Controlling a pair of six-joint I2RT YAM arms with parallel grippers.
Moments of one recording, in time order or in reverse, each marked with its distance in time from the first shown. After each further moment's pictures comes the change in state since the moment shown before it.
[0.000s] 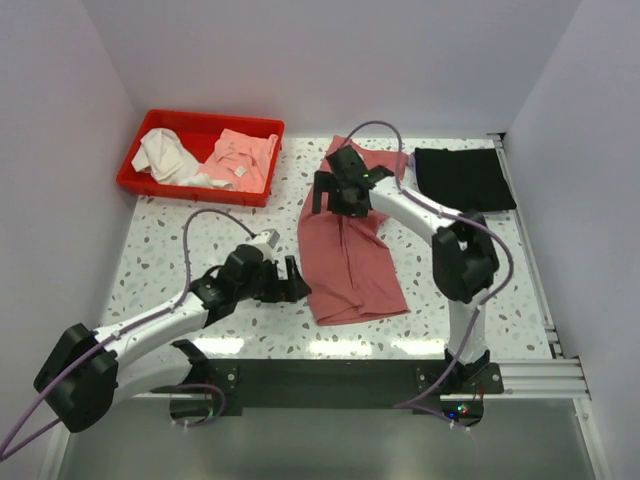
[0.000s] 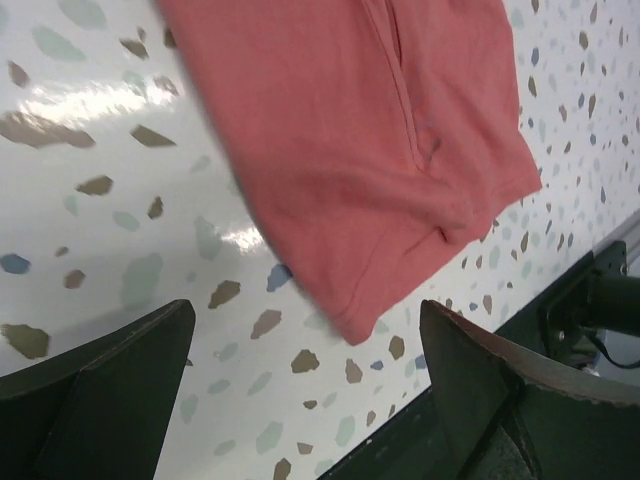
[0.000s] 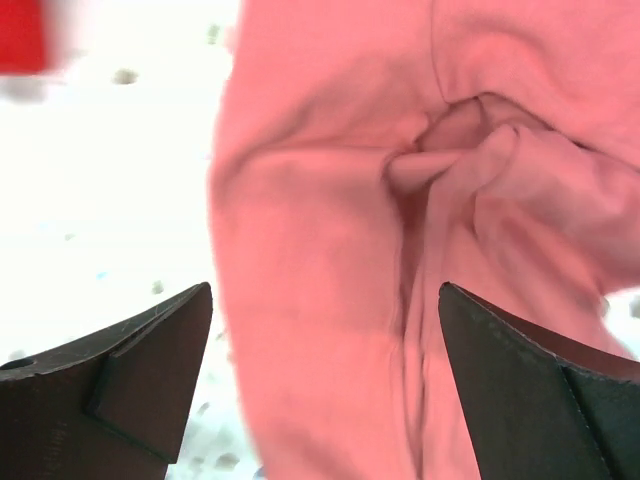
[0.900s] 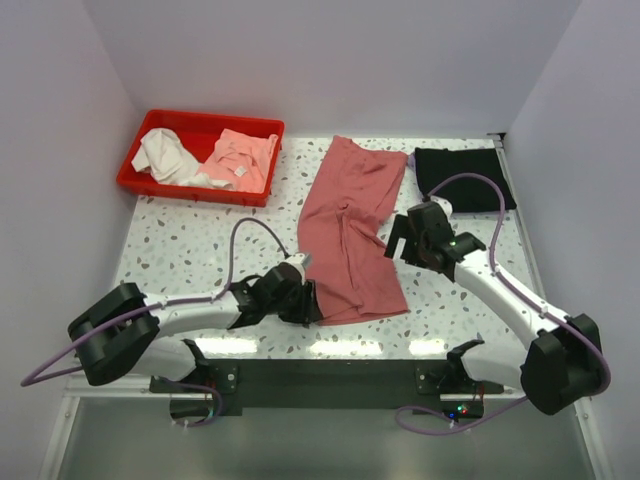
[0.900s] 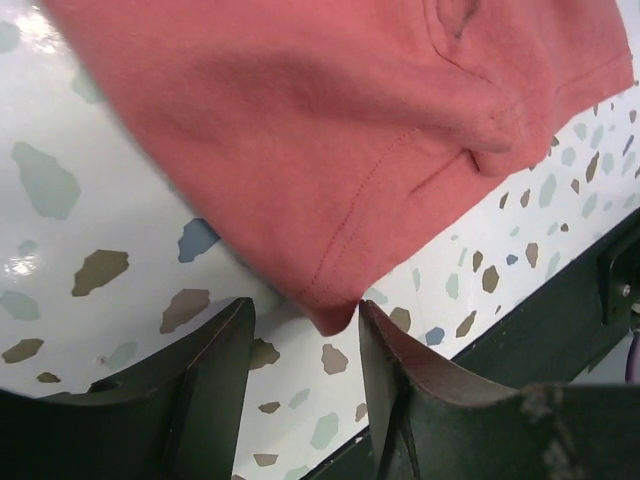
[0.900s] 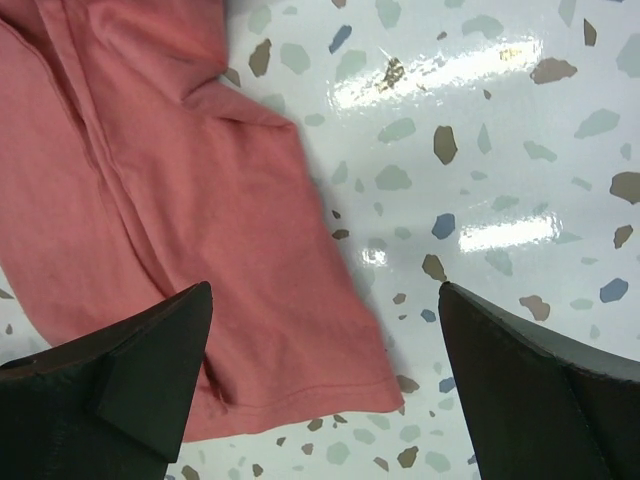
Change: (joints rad) left arm -0.274 0.297 0.027 0.089 -0.056 -0.100; right arm -0.165 -0.854 -0.827 0.033 0.142 0.040
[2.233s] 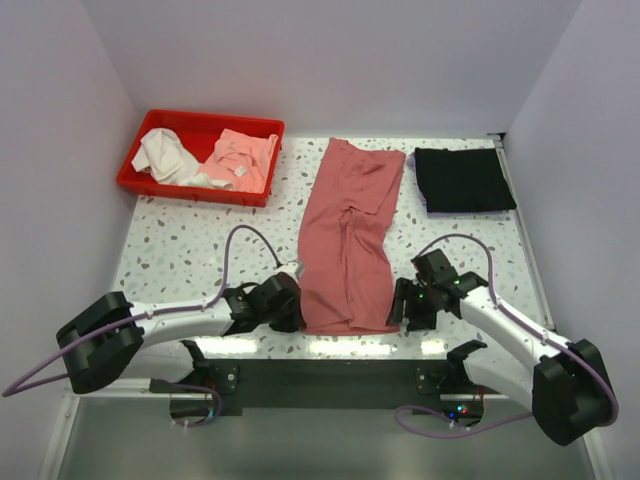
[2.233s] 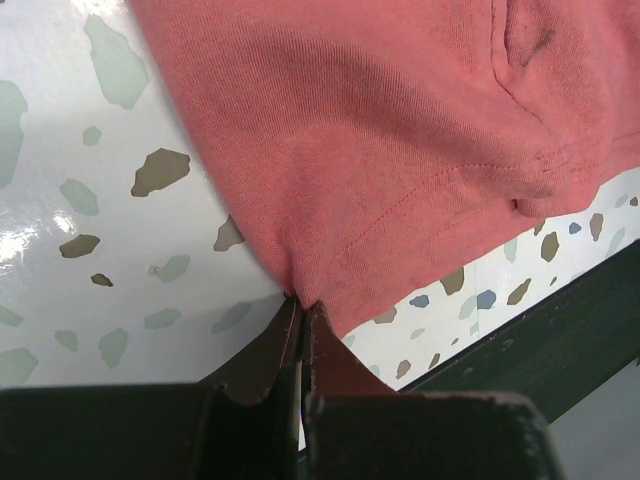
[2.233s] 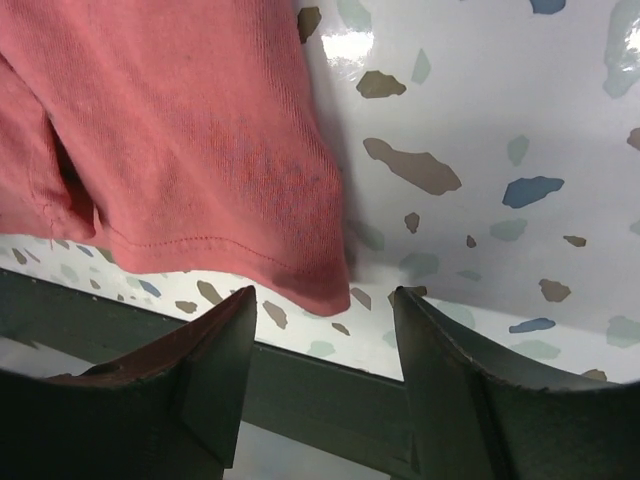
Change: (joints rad) left arm -0.050 -0.084 -0.029 -0.153 -0.084 -0.050; right arm -0.002 -0.176 -0.372 -0.109 -0.476 -0.008
